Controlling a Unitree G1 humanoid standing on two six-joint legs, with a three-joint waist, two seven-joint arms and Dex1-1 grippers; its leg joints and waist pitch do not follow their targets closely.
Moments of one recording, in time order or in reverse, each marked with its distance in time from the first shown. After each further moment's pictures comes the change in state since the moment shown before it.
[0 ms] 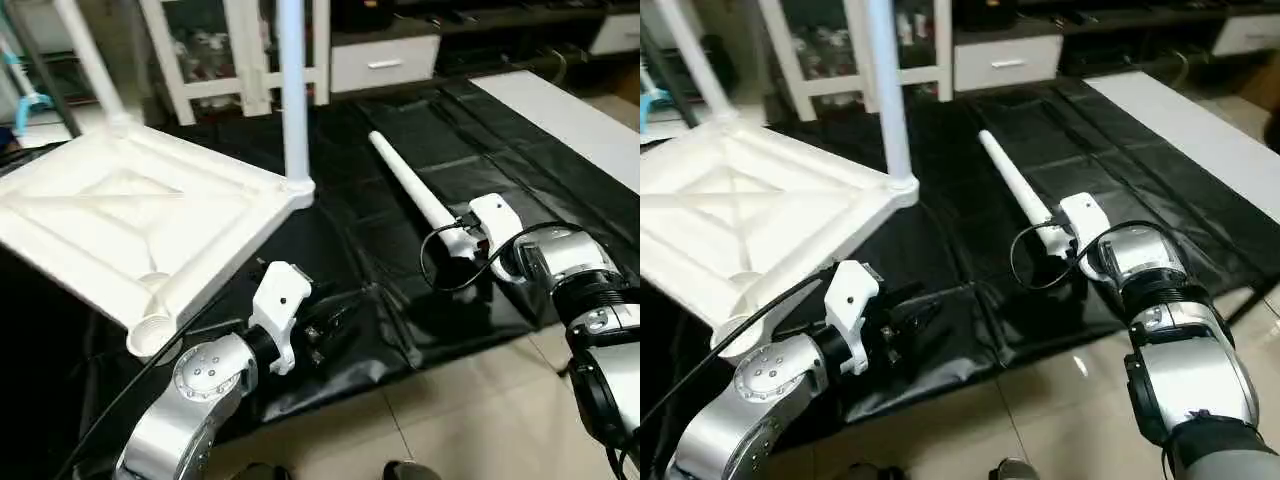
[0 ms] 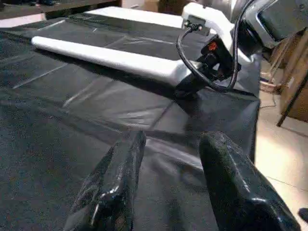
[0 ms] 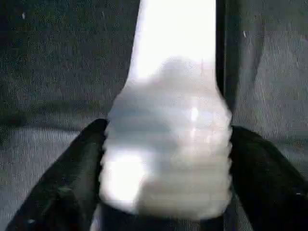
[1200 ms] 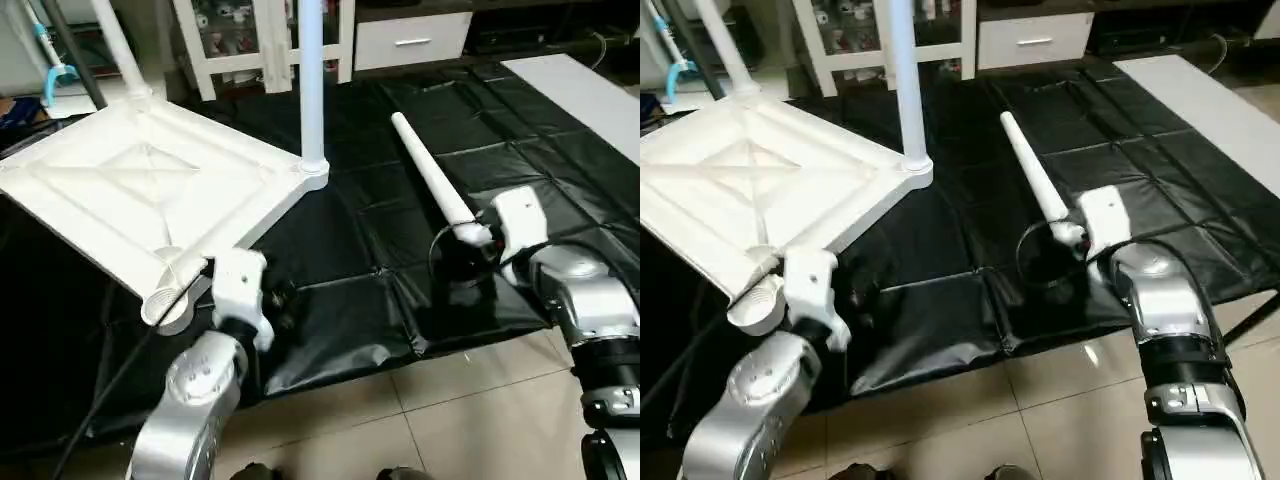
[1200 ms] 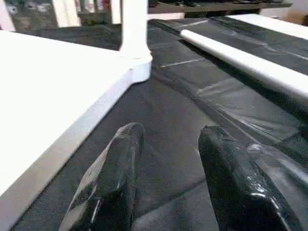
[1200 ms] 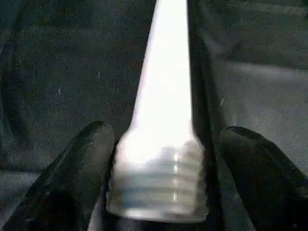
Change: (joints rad) left arm 0.039 -0.162 0.141 0.021 0.095 -0.045 0.348; right arm 0.365 0.018 -0.207 -0.632 0.096 -0.081 -0.185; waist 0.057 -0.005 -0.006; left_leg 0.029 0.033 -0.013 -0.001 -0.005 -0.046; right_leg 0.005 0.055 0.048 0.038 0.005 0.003
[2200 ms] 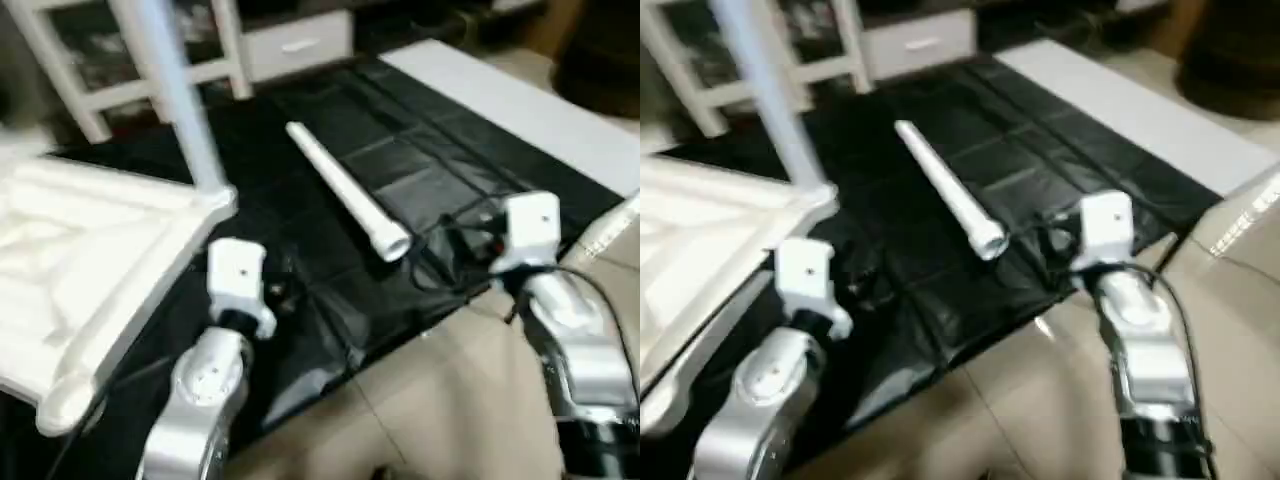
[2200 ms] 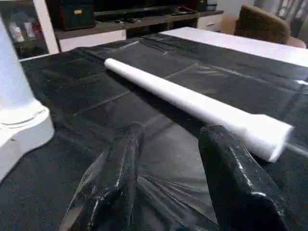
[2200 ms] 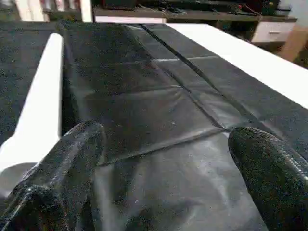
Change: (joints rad) left arm 0.012 -0.041 -0.024 -0.011 0.060 -0.073 0.065; right arm 0.280 0.186 -0.031 -0.445 0.012 -0.175 -0.187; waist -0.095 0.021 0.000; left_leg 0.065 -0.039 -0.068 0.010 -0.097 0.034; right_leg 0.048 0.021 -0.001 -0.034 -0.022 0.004
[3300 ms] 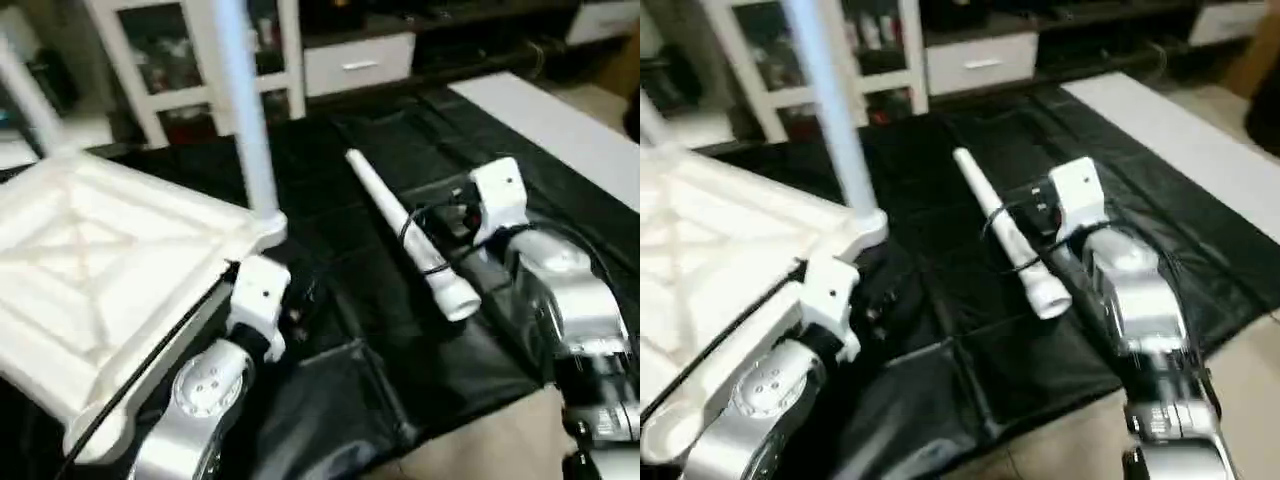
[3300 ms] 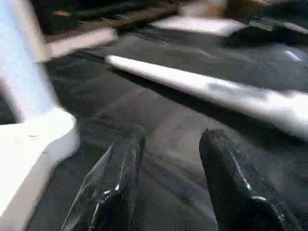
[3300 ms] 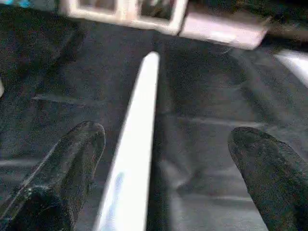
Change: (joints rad) left arm 0.009 0.151 -0.104 -0.027 -0.031 0.048 -0.240; right arm -0.361 -0.128 0.110 0.382 0.007 0.140 0.208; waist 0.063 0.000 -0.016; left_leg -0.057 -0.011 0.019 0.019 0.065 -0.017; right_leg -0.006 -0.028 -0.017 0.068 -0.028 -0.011
